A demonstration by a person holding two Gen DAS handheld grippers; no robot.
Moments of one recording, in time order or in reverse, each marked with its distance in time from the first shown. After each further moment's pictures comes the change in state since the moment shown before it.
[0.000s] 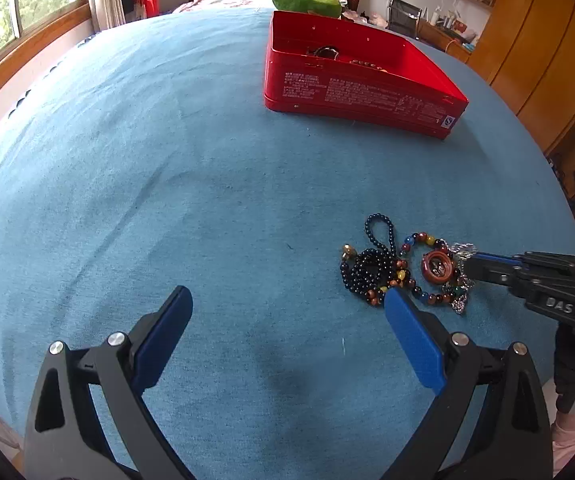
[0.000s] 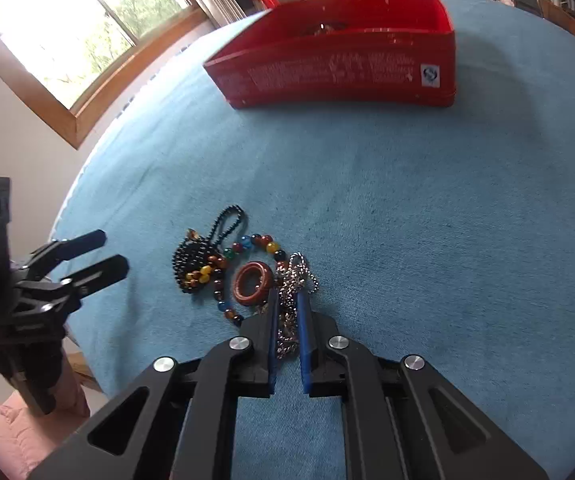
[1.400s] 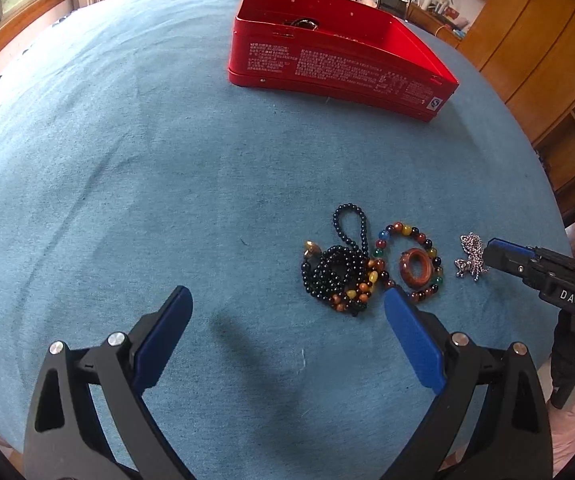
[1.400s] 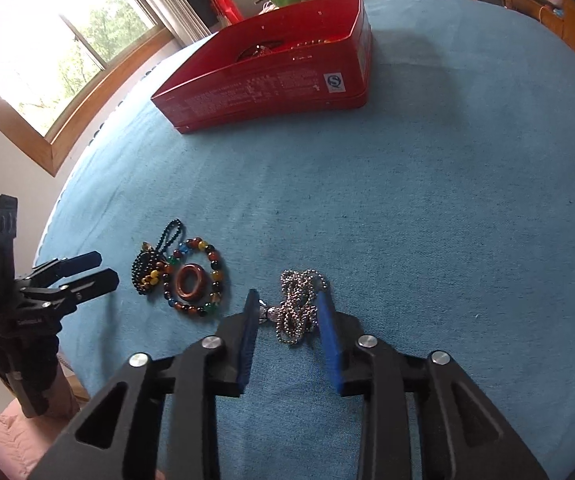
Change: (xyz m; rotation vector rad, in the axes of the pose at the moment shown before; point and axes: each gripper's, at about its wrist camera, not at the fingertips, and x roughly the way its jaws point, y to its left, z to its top) left arm 0.030 -0.020 0.011 0.000 0.092 -0.080; right arm -0.028 -0.042 -0.012 0.088 -0.037 -0.086
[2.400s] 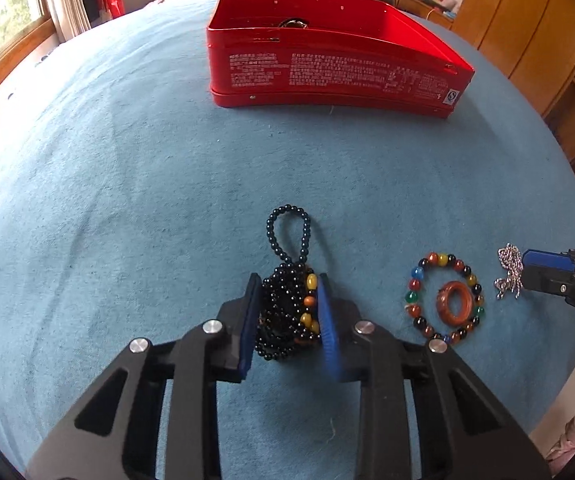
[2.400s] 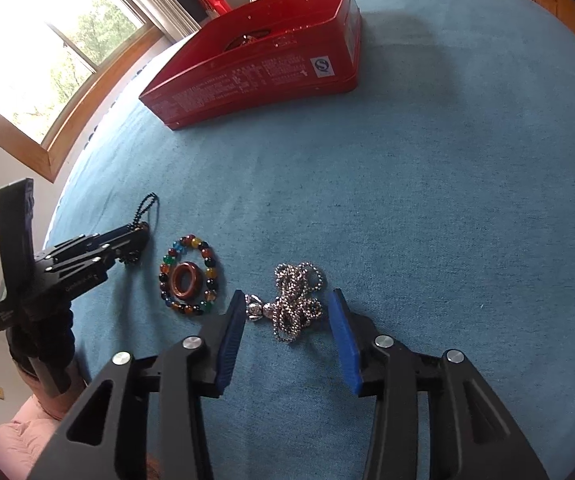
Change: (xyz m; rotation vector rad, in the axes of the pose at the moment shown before) left arm 0.033 -0.010 0.031 0.111 -0.024 0.072; right arm 0.008 -0.009 0.004 0.049 0.053 0.009
